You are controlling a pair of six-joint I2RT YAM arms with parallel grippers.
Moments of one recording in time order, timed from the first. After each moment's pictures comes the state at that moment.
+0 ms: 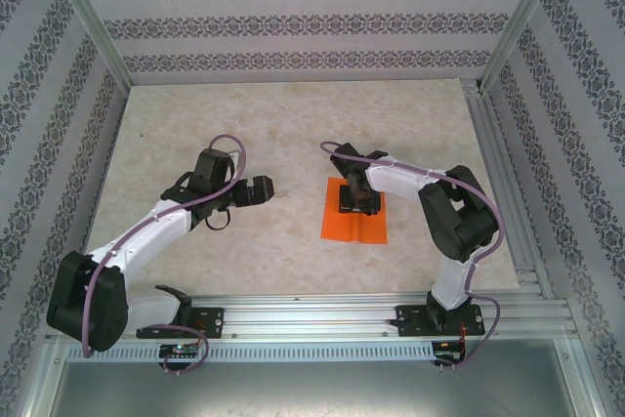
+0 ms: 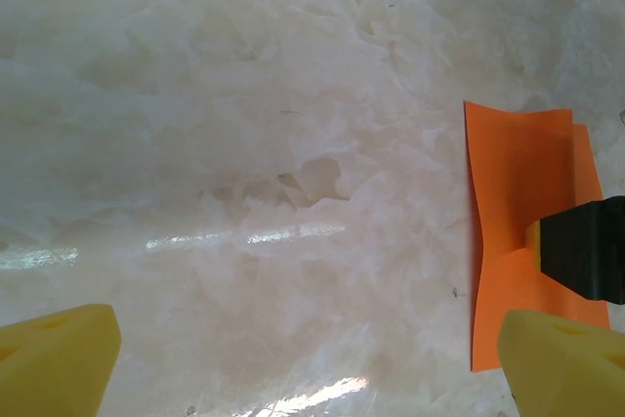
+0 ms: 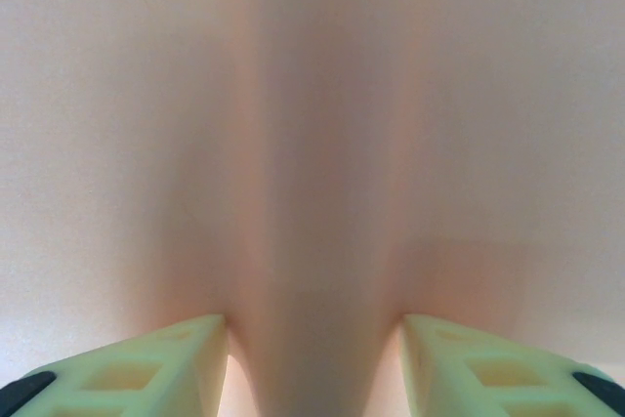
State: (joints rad) left arm -0.38 1.24 0.75 -0.34 0.23 -0.53; right arm 0.57 1.84 1.14 -0.77 0.05 0.60
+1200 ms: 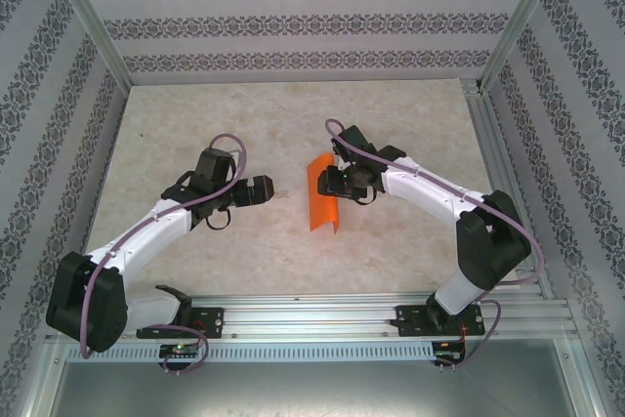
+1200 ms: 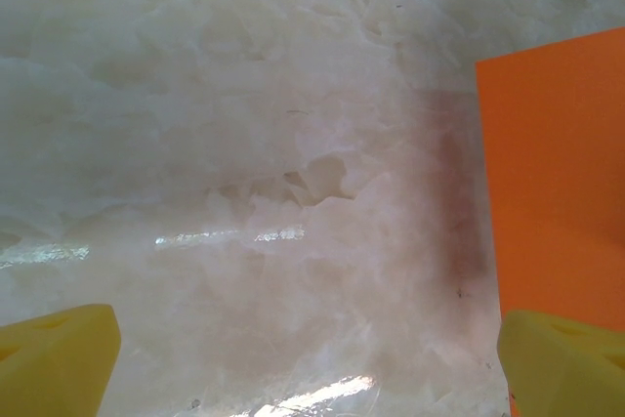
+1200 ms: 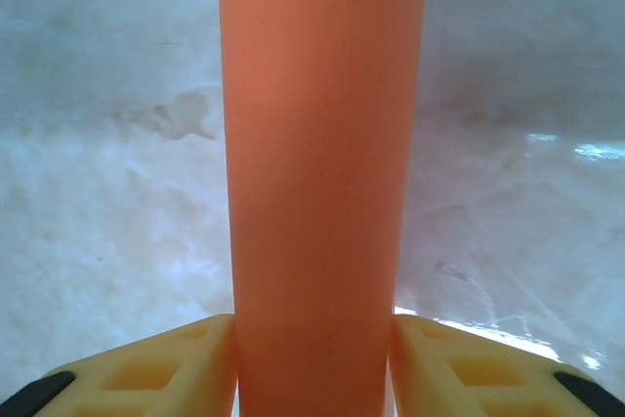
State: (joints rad) left arm -0.40 1.24 0.76 -0.37 0.20 -0.54; right arm 0.62 1.61 1.18 -0.64 -0.20 0.63
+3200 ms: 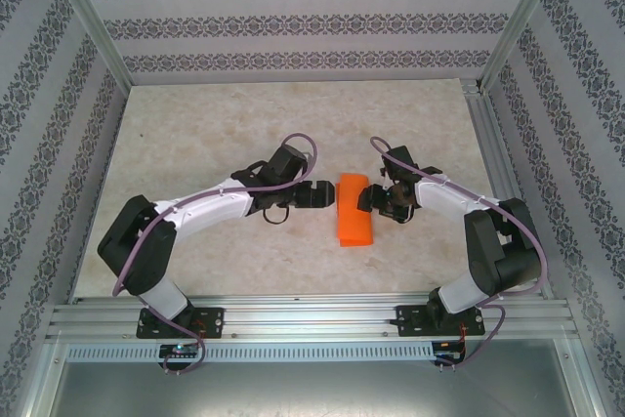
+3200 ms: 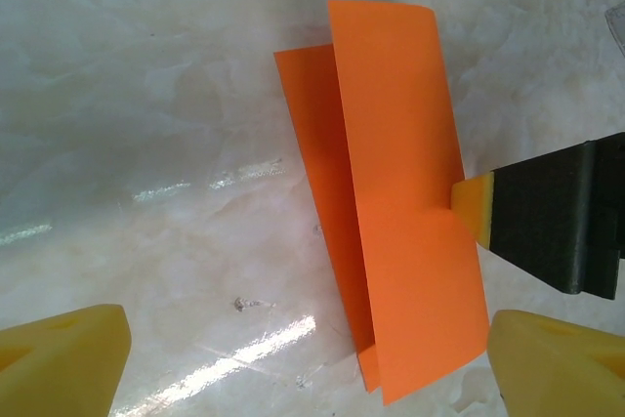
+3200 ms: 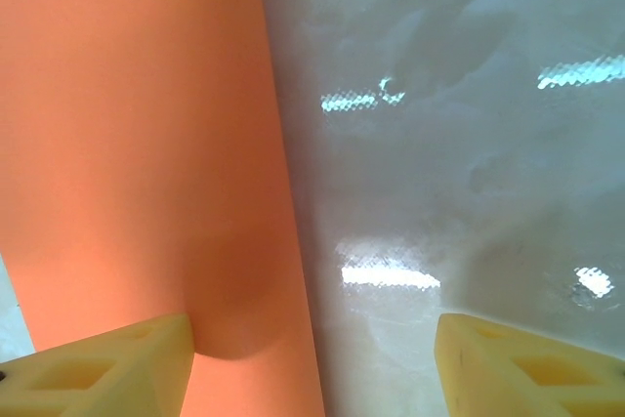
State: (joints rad) left arm -0.75 1.64 1.06 -0.30 0.19 -0.70; right arm 0.32 1.54 0.83 -0.56 -0.23 0.50
